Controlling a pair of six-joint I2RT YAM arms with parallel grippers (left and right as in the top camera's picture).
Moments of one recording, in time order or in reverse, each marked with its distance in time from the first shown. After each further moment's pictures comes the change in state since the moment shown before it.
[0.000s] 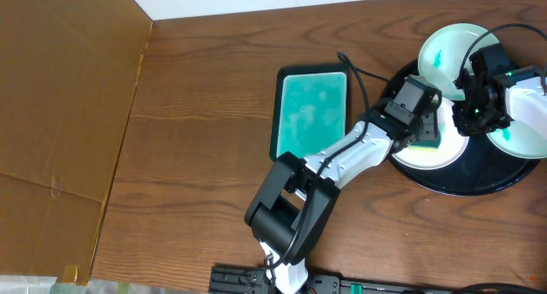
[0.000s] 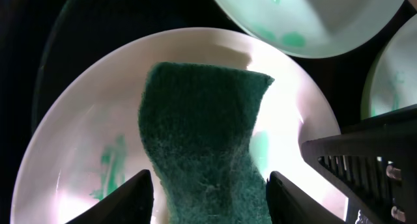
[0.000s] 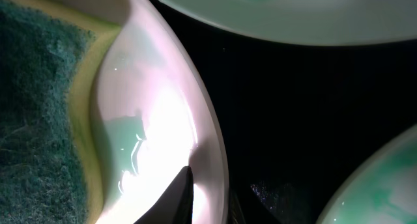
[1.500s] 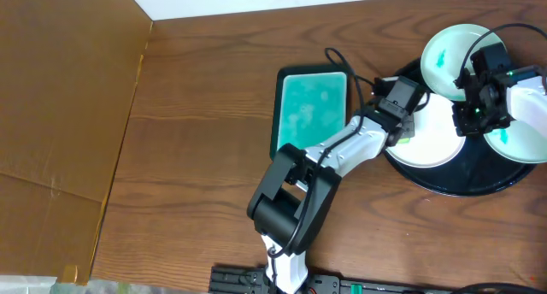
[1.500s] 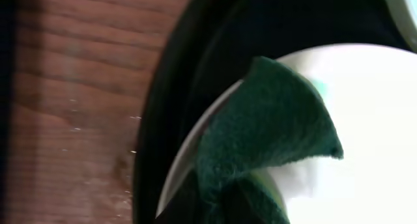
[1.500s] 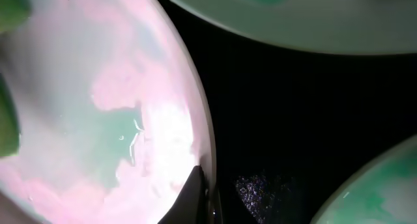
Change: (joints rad) left arm 0.067 0.043 0.008 -0.097 -0.219 -0.004; right arm -0.001 -0.001 0.002 -0.009 -0.021 0.009
